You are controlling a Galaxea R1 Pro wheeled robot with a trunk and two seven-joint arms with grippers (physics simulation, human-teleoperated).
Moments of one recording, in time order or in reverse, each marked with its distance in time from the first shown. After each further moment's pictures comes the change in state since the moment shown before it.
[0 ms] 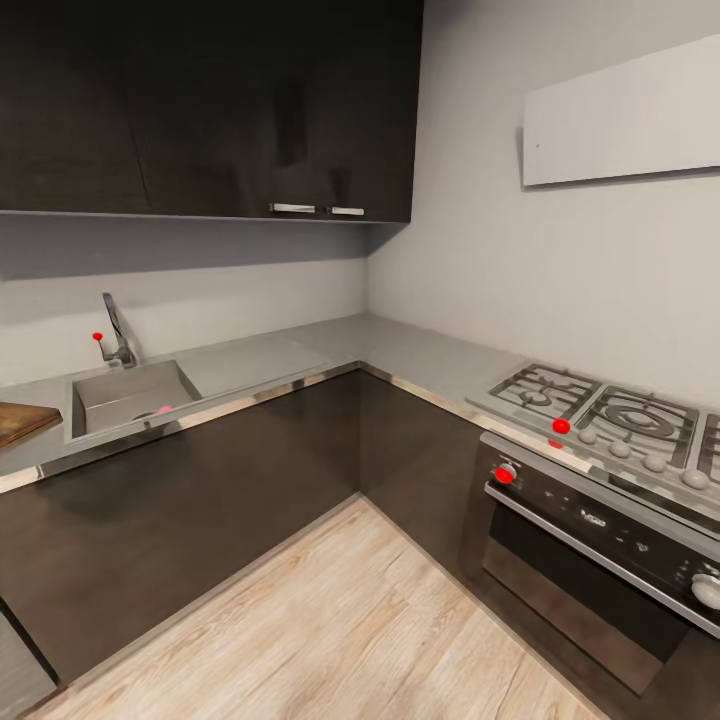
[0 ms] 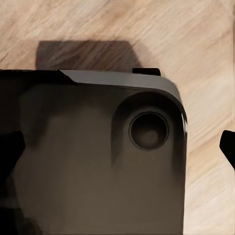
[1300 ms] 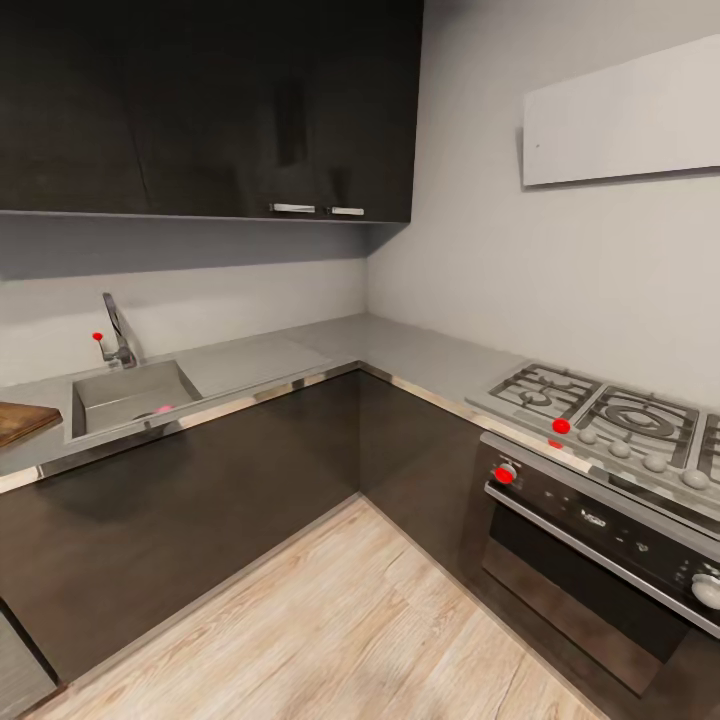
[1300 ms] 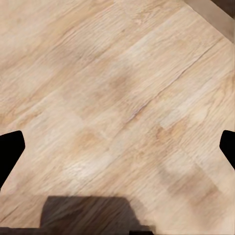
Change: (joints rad) left arm 0.000 0.033 0.002 -0.423 0.005 -0.003 0.000; right arm 0.000 -0.005 0.002 -0.443 0.006 -0.042 0.007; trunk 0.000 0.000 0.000
